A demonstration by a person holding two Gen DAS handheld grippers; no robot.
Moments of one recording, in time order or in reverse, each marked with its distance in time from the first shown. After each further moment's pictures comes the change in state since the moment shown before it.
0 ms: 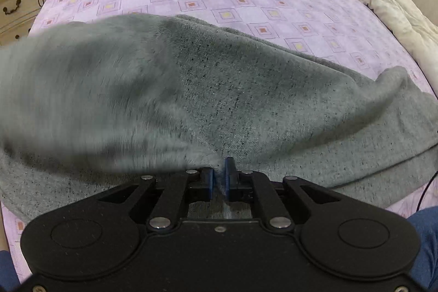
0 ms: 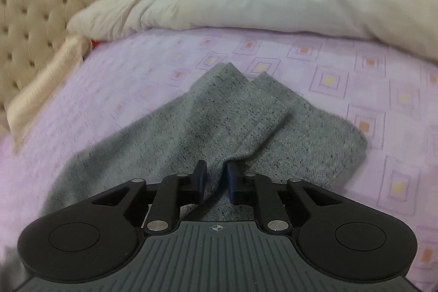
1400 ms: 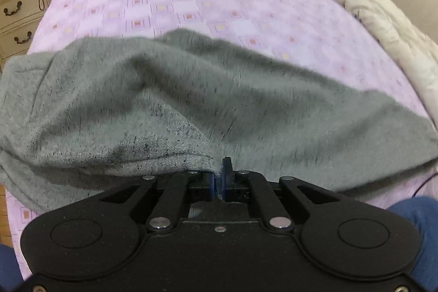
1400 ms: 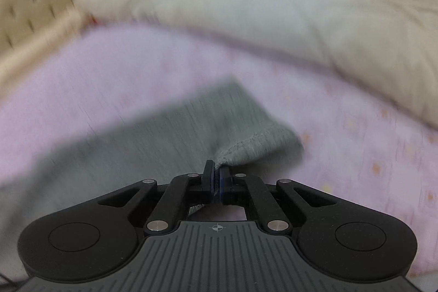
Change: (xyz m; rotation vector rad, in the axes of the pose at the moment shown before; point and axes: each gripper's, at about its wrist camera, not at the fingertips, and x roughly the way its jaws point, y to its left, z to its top) left arm -0.045 0.034 -0.035 0.002 -0.020 -0.039; right arm -0.015 -0.014 -0.013 -0.255 0.012 -0.176
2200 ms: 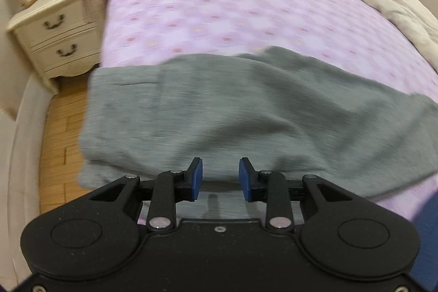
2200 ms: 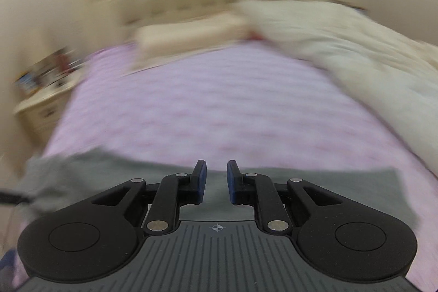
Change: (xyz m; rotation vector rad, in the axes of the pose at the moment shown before) left arm -0.039 0.084 0.011 0.011 -0.052 0.173; right arm -0.129 0.190 0.001 -0.471 -0.123 0.490
